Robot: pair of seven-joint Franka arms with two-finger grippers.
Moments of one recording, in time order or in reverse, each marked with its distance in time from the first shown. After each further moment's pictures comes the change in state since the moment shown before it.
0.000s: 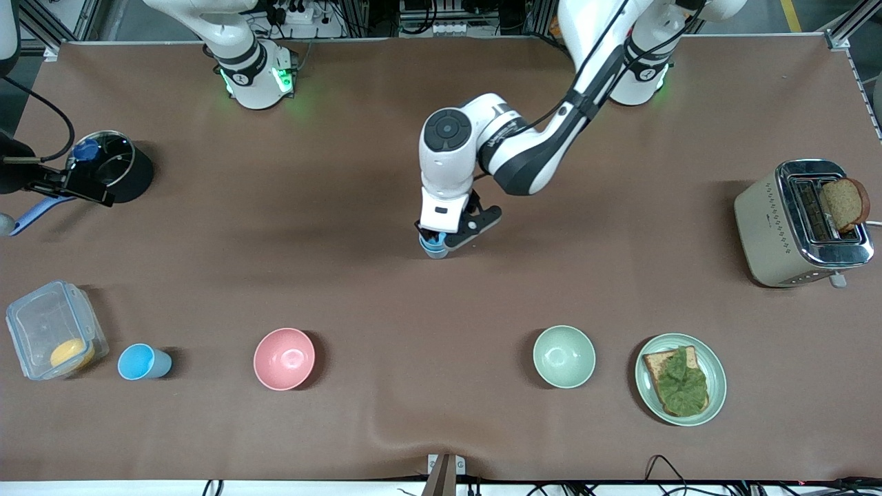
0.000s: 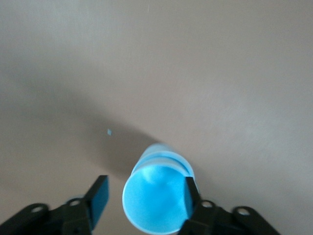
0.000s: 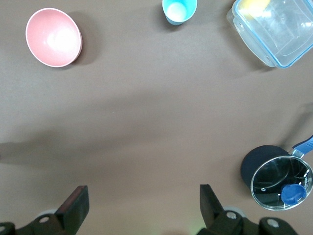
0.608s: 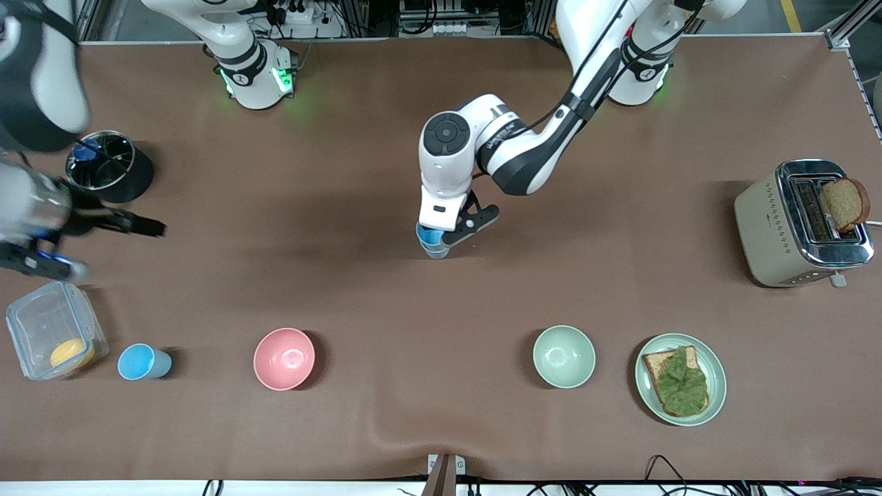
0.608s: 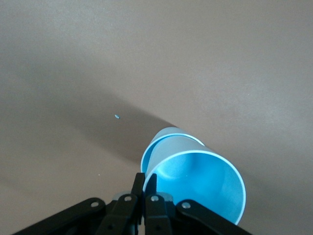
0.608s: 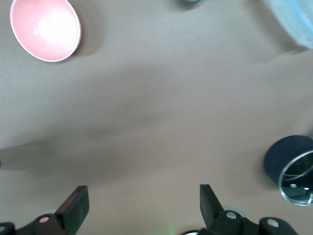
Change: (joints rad) left arm -0.020 0.028 -0.022 -0.033 -0.051 -0.011 0.023; right arm 0.045 0.107 -0.002 0.030 0.025 -0.005 0.085
